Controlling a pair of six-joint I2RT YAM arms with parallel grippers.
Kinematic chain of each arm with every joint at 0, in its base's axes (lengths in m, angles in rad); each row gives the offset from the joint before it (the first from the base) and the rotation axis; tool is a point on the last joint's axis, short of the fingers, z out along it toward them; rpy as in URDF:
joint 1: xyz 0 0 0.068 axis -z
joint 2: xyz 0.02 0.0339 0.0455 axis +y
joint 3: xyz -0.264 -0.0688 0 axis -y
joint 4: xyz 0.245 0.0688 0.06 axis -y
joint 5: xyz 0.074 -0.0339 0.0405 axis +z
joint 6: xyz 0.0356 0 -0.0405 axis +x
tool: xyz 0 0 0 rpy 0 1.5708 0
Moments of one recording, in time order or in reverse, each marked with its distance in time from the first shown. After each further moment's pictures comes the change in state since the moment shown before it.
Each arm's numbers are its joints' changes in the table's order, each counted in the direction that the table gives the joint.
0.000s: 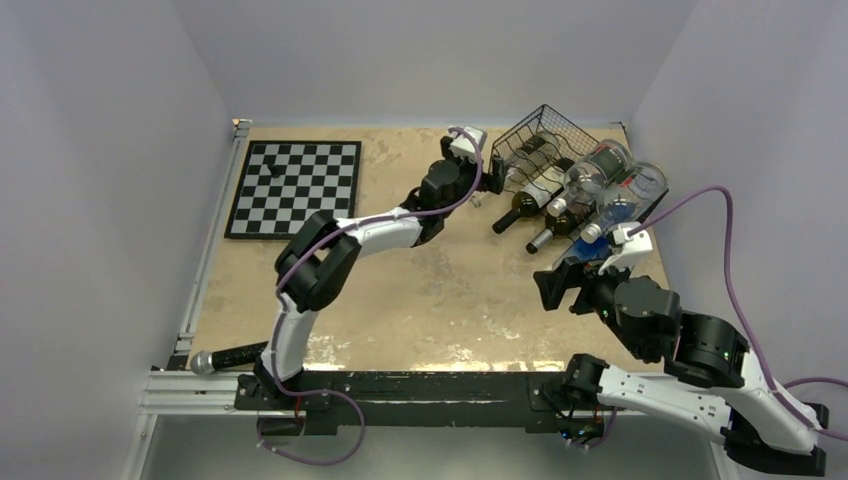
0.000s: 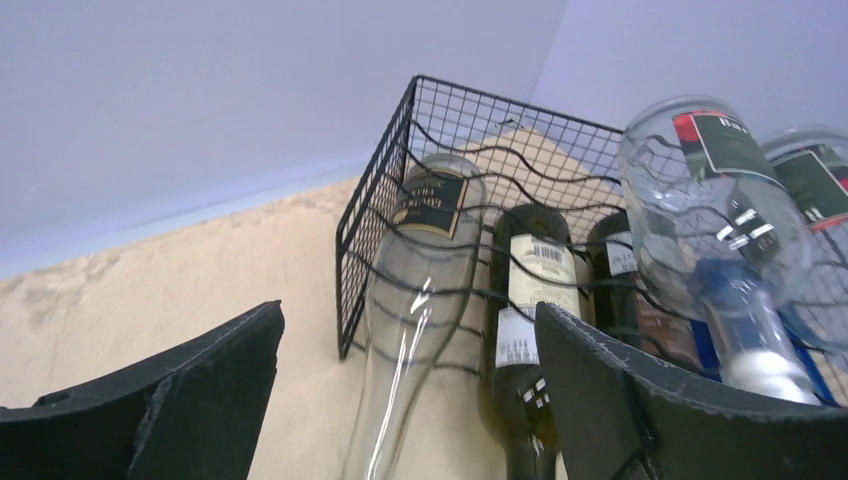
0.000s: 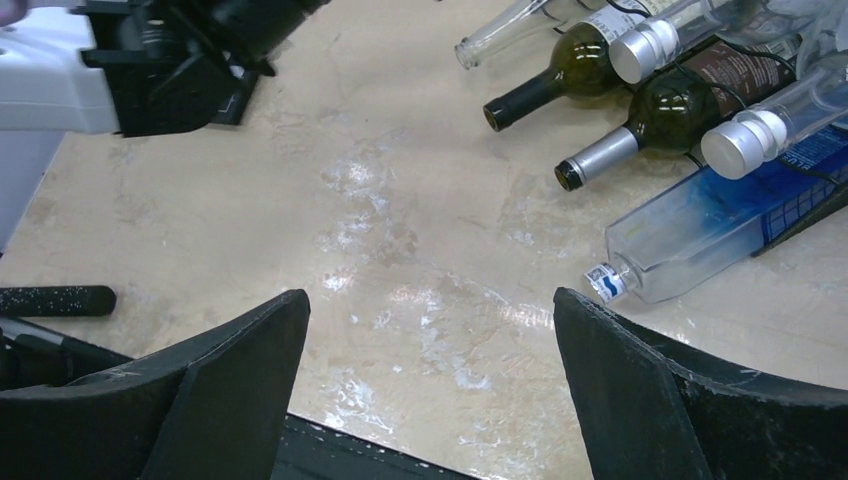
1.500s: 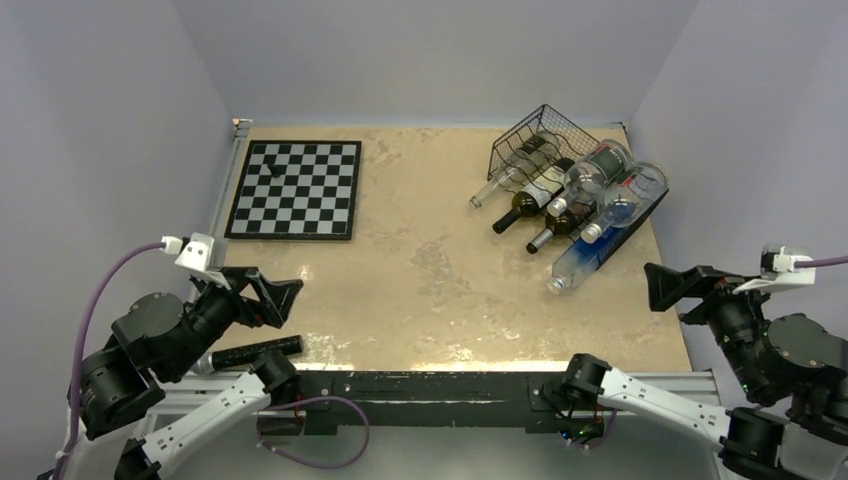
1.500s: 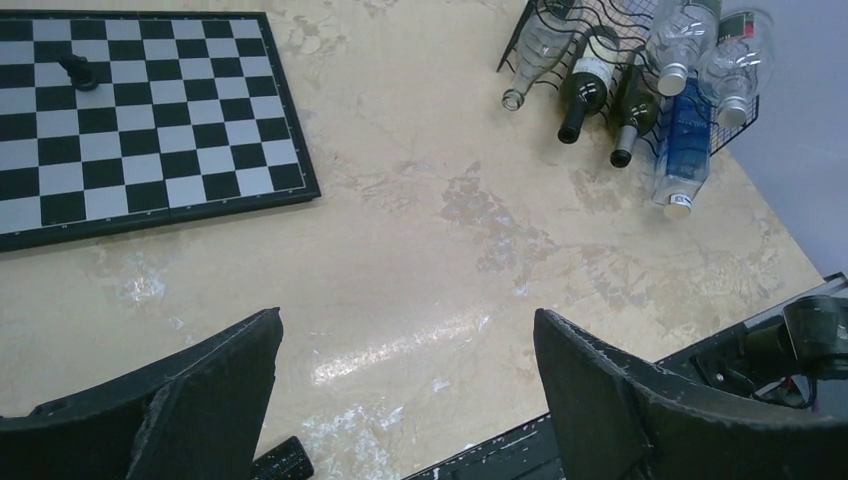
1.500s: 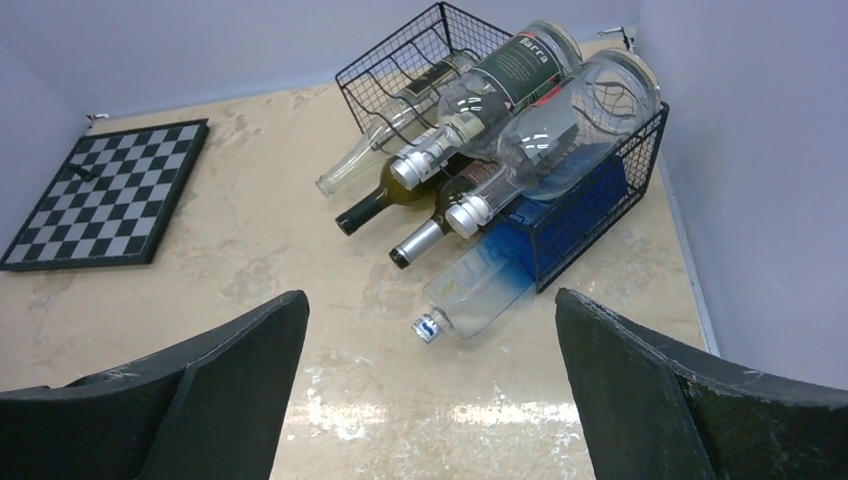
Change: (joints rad) left arm 0.005 -1.782 -0.351 -1.765 0.164 -0.211; right arm 0.025 -0.113 0.427 -0.345 -0.284 -0.140
